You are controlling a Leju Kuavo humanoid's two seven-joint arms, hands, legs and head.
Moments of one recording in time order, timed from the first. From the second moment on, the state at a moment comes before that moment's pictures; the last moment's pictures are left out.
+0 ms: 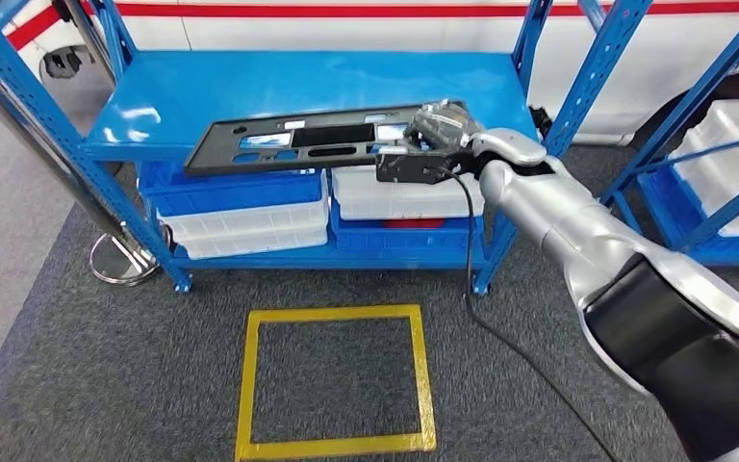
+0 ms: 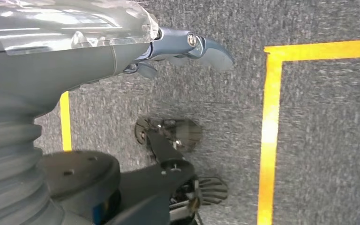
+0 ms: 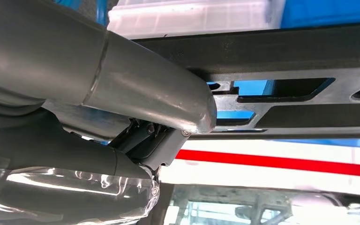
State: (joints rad) left arm -0.11 -0.08 -0.30 -0.19 0.39 0.20 -0.37; right arm -1.29 -0.09 1.06 -0.46 0.44 0.00 -0.28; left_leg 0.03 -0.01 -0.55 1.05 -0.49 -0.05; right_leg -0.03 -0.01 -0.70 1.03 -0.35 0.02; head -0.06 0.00
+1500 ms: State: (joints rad) left arm -0.10 -0.08 -0.30 -0.19 0.37 0.23 -0.37; right arm -0.42 -0.22 0.47 -0.82 0.19 -0.20 -0.54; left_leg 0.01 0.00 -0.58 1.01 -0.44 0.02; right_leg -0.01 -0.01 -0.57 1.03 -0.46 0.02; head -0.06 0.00
